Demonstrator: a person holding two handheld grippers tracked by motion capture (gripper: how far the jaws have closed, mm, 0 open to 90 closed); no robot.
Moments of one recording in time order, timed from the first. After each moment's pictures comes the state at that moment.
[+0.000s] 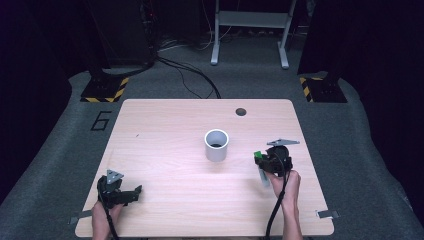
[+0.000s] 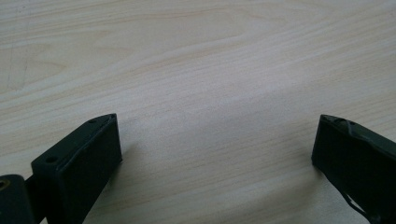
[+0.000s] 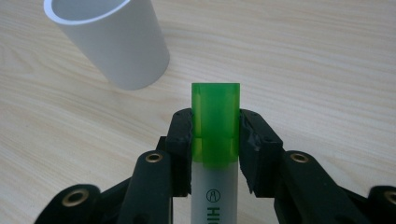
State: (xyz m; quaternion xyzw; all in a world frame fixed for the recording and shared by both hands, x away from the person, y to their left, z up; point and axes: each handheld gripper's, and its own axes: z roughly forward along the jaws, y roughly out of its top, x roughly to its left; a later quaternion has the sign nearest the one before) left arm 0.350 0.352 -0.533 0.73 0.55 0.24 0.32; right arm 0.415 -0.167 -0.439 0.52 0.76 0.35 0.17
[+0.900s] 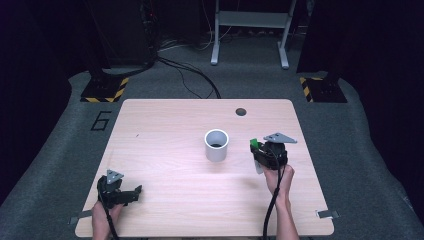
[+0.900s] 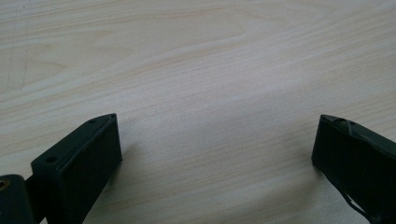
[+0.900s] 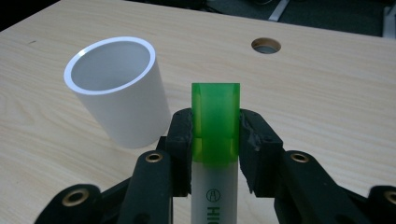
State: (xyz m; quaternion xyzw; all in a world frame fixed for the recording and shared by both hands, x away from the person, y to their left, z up) left arm 0.350 0.352 -0.532 0.73 0.55 0.24 0.32; right arm 0.422 -0.151 -0.428 0.49 0.73 0.42 0.24
